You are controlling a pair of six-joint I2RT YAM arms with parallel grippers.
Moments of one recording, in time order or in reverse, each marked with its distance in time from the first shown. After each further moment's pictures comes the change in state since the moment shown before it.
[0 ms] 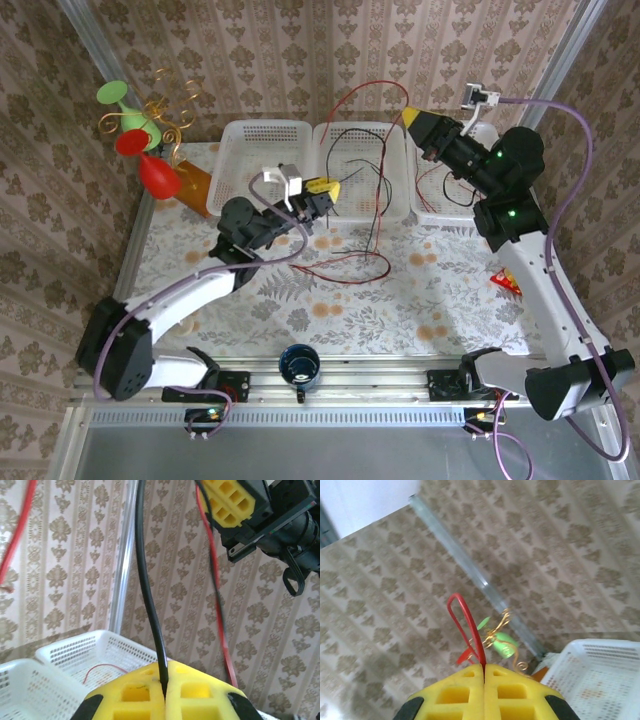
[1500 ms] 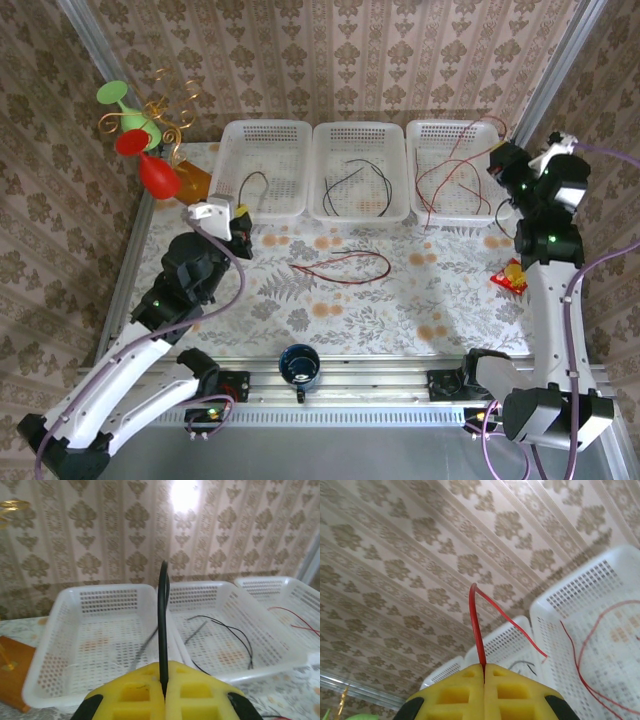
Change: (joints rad) left arm 0.002 -0.585 -0.053 -0.910 -0.748 0.174; right arm -0.409 -0.150 -0.147 -0.356 0.232 -0.045
